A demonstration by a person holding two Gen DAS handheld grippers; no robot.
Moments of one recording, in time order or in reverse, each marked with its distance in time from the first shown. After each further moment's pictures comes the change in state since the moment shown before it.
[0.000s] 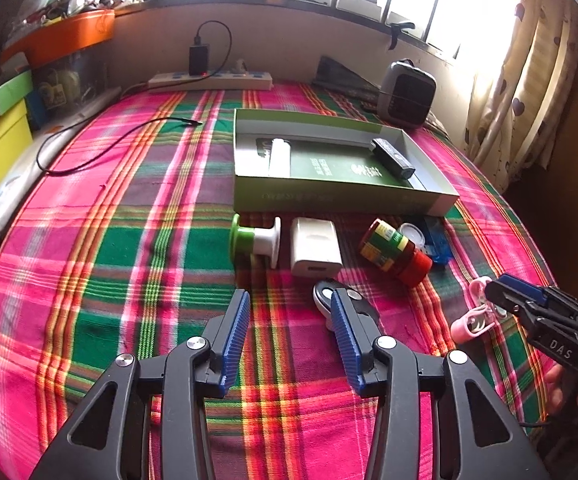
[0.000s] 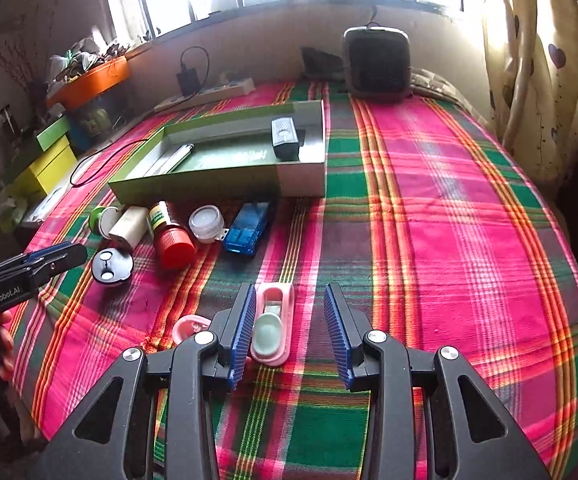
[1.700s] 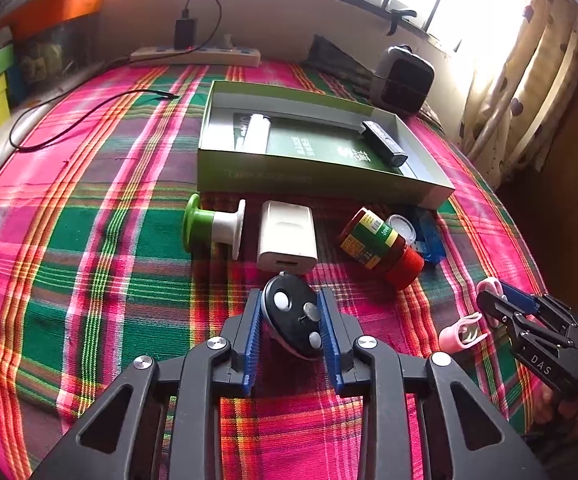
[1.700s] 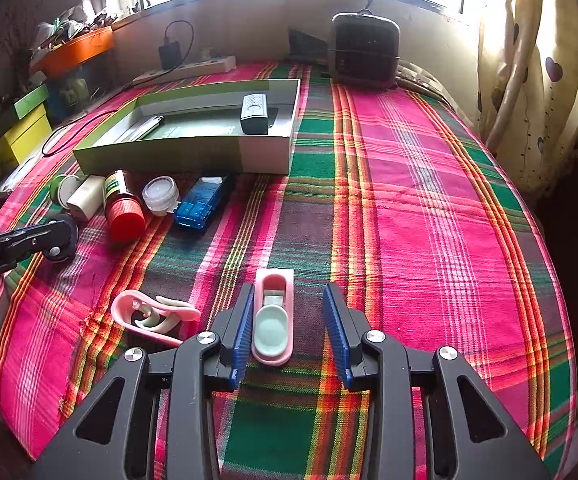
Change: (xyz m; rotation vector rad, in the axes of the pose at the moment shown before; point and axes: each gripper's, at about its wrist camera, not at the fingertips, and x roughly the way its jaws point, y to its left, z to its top) left arm 0.026 -0.011 0.000 -0.039 0.062 -0.052; right arm 0.008 -0.012 -0.006 -0.064 0.044 -0.121
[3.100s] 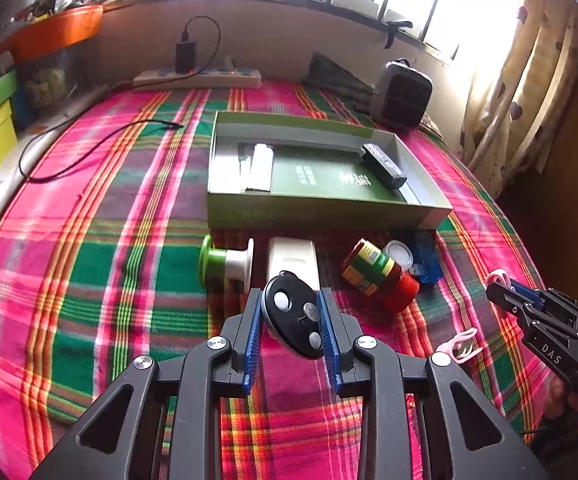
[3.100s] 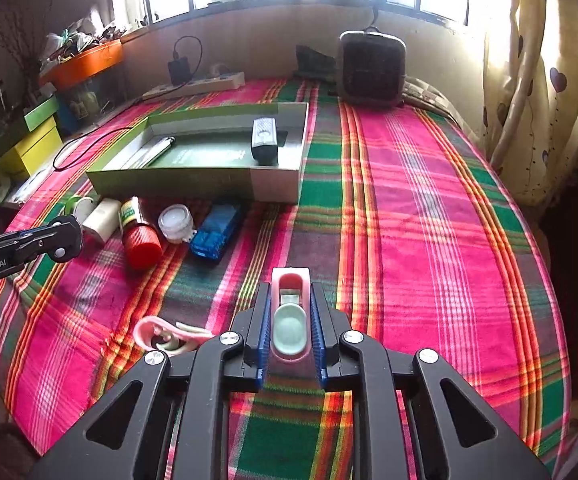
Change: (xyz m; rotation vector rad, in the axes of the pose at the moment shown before) left arm -0.015 0.000 0.019 0.027 -0.045 0.021; right arm -0.013 0.000 0.019 -0.006 -0.043 0.032
